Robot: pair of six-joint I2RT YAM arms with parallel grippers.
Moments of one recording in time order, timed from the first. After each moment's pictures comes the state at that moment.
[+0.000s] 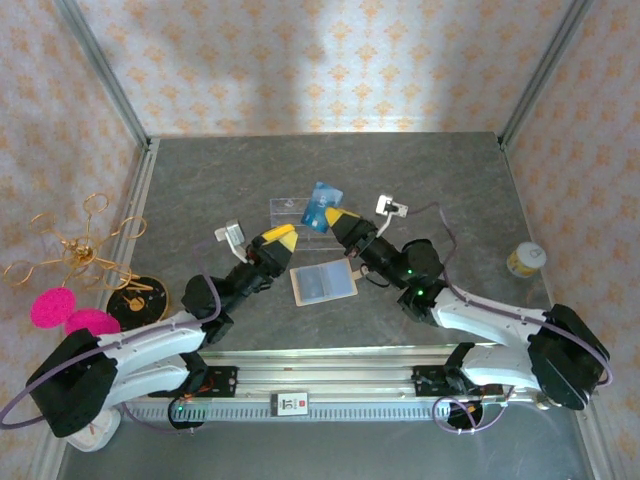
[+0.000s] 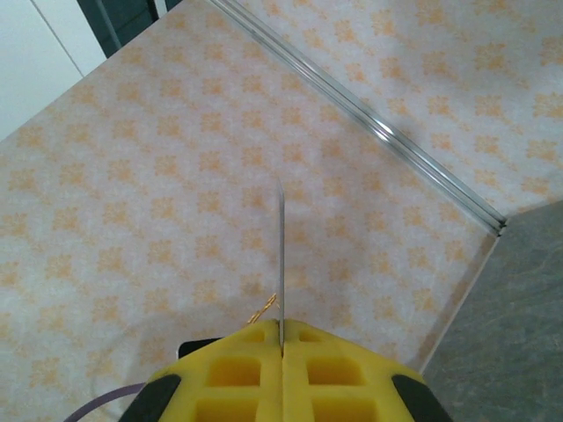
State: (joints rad) left arm -0.70 1.03 0.26 1.23 0.10 -0.92; right arm 0.84 1.18 0.55 0.98 -0.09 0.95
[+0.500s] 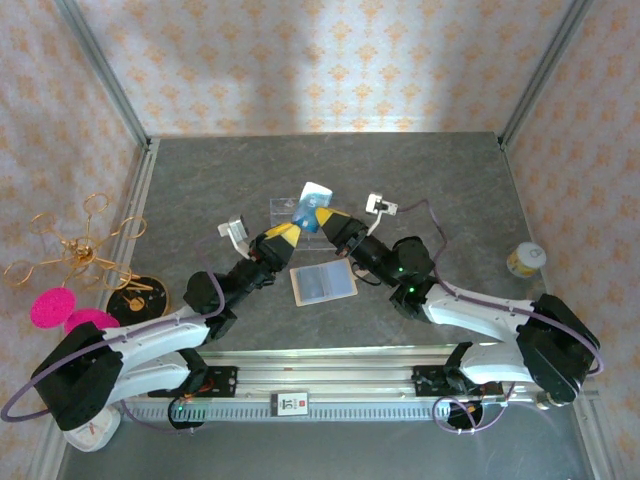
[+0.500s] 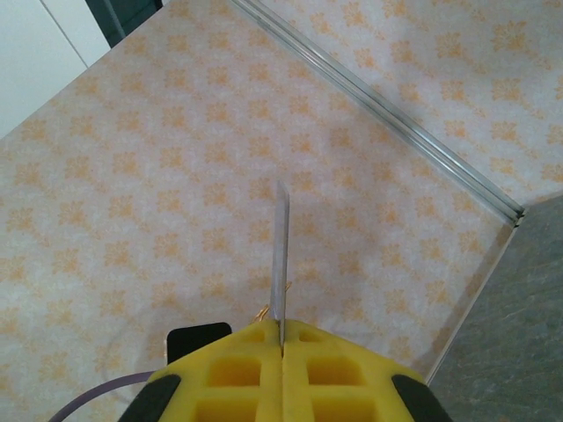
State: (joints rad) left arm -0.70 1.08 0.30 1.27 0.13 -0.93; right arm 0.86 1.24 0.59 1.01 -0.09 0.96
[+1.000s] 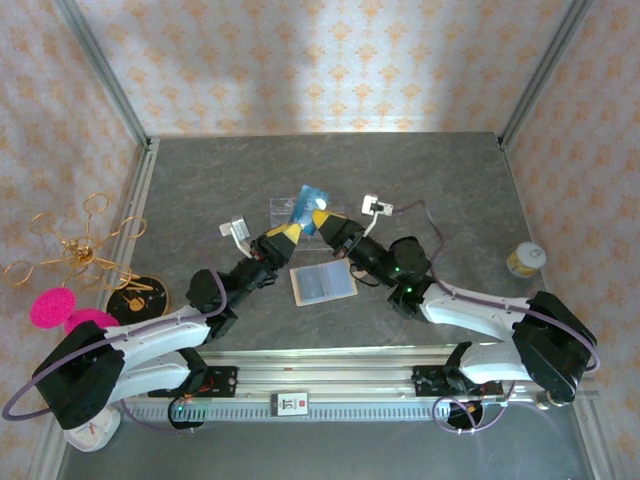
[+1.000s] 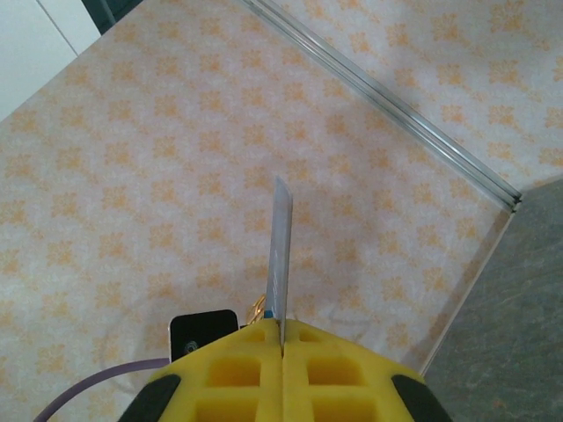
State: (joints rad) left arm -0.70 1.08 0.30 1.22 0.11 -0.91; right arm 0.87 1.26 0.59 1.00 -0.10 0.97
